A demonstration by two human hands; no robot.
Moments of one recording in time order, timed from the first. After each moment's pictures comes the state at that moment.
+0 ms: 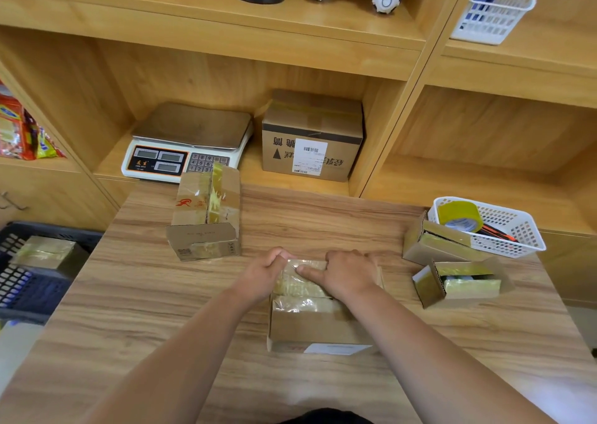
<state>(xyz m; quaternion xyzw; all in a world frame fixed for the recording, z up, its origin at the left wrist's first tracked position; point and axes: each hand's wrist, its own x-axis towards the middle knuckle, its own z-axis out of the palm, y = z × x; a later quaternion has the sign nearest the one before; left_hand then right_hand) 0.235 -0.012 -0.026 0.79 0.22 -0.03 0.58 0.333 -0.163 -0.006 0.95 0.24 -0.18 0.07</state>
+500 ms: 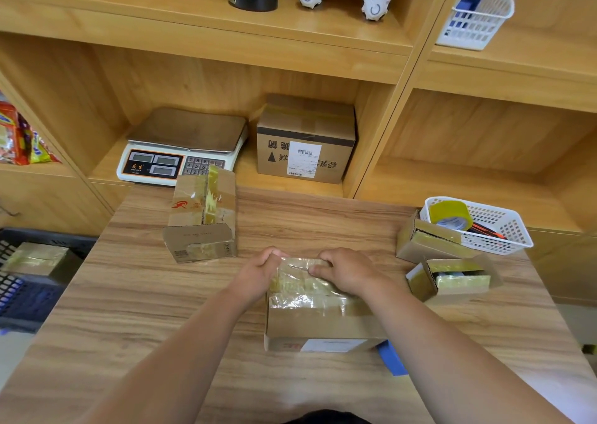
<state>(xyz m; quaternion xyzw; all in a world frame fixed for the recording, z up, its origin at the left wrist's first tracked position) 0.229 -0.014 -0.025 0.76 0.24 -0.04 0.60 0.344 -0.183 0.007 0.91 0.30 -0.28 -0.10</state>
